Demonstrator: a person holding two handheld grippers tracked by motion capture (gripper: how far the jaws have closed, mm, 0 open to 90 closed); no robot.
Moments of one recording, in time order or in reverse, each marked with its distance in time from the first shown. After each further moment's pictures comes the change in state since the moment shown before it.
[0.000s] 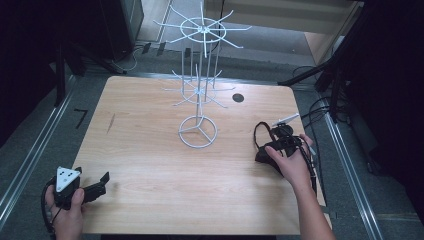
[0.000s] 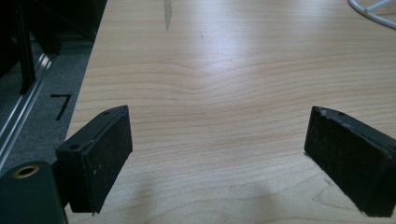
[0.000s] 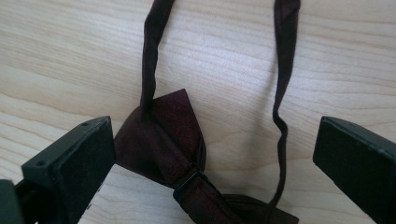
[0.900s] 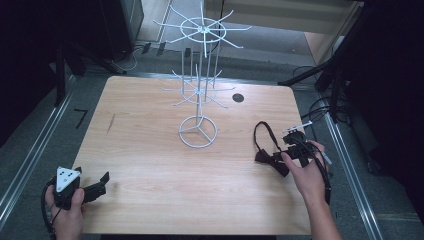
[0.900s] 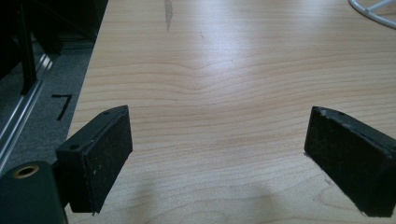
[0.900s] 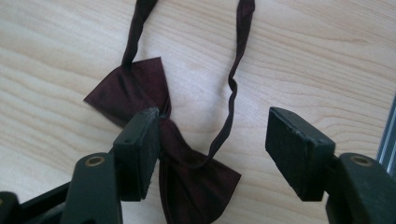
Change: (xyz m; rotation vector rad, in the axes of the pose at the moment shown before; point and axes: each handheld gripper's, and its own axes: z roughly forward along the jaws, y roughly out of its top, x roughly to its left) left arm 0.000 0.000 0.000 -0.002 0.002 0.001; right arm -0.013 -0.035 -0.032 -0.146 -0.069 -0.129
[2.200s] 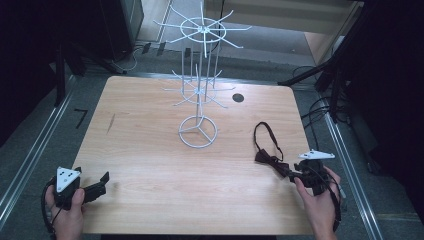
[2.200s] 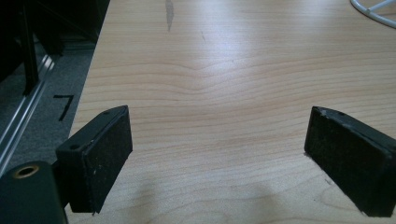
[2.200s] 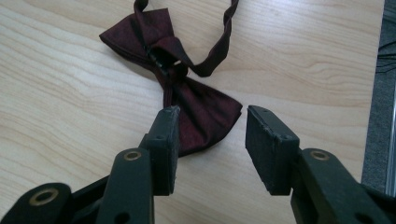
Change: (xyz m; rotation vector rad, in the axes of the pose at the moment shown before) left arm -0.001 0.000 0.000 -0.003 0.008 0.004; right arm -0.002 -0.083 -0.017 -0.219 0.018 0.003
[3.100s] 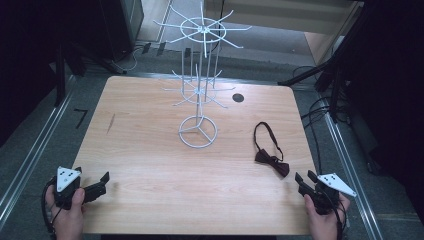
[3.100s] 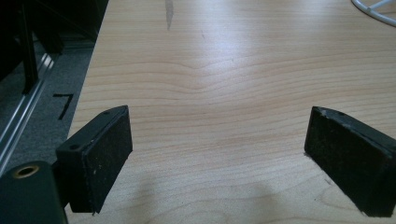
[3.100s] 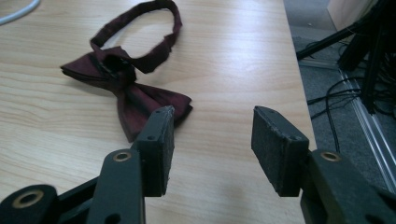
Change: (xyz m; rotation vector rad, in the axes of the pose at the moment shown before) left arm 0.000 0.000 0.001 0.005 -0.001 -0.005; right arm -0.009 -0.073 -0.004 -0.378 -0.110 0.155
